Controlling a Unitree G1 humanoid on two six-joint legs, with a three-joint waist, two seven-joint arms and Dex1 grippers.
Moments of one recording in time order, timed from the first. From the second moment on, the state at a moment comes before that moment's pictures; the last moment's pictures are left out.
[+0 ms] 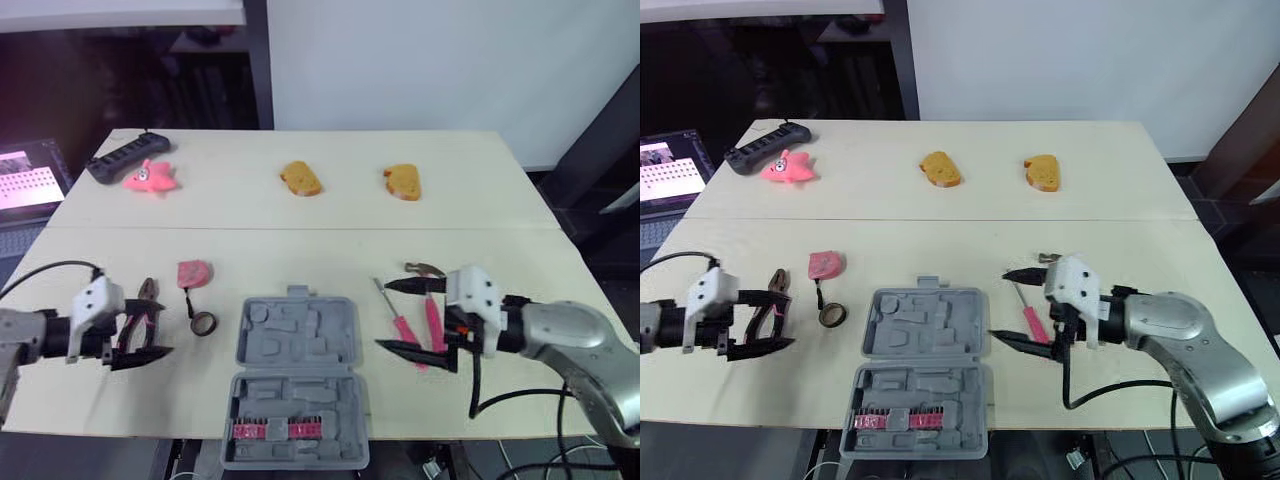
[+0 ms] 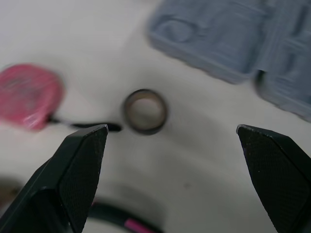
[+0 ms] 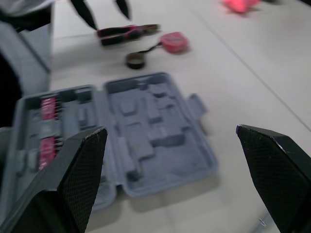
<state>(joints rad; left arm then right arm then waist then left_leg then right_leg) -0.11 1.02 0.14 0.28 -0.29 -0.01 -1.46 -0.13 -0.84 -0.02 -0.59 0.50 0.50 0.98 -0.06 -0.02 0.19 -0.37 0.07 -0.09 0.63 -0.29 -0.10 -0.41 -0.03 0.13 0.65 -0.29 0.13</state>
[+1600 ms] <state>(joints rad) -0.66 0.82 -0.30 0.86 0.07 -0.38 -1.58 -0.36 -0.68 0.27 -0.55 0.32 0.63 0.80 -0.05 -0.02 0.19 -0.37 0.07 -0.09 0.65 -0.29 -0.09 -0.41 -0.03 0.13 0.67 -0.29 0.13</state>
